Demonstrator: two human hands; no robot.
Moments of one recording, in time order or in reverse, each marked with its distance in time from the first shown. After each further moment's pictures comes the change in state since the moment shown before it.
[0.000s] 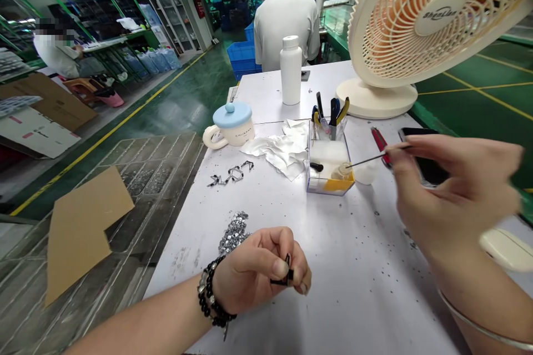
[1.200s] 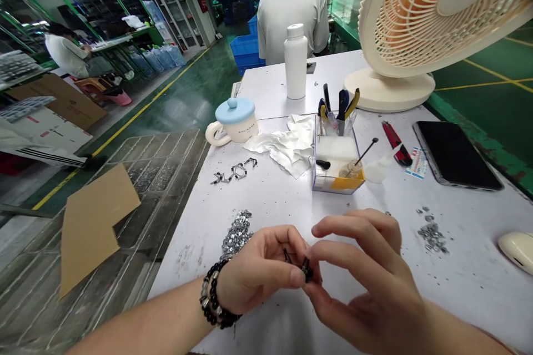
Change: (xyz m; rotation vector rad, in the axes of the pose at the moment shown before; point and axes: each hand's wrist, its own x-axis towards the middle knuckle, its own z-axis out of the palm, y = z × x) left_hand -0.001 0.000 0.000 0.203 0.124 0.016; right_hand -0.041 -0.081 -0.029 0.682 -0.462 -0.071
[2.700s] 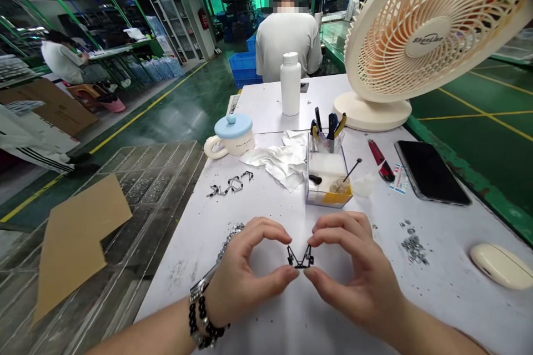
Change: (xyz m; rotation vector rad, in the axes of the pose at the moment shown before) left_hand -0.009 0.015 -0.010 1.183 0.230 0.561; right_hand -0.006 0.019 0.002 0.107 -0.097 0.235
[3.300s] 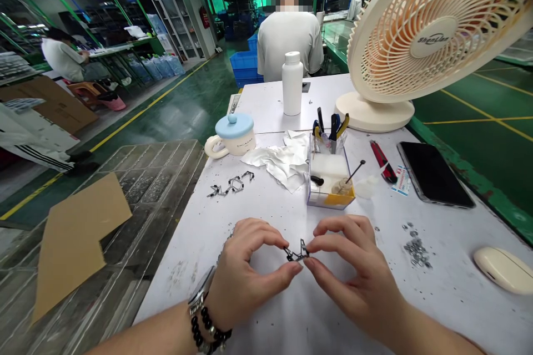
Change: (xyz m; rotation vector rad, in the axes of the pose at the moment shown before) left_hand 0.002 0.001 0.005 0.325 0.161 0.078; right_hand 0.000 0.002 0.004 -0.123 -0.002 -0.052
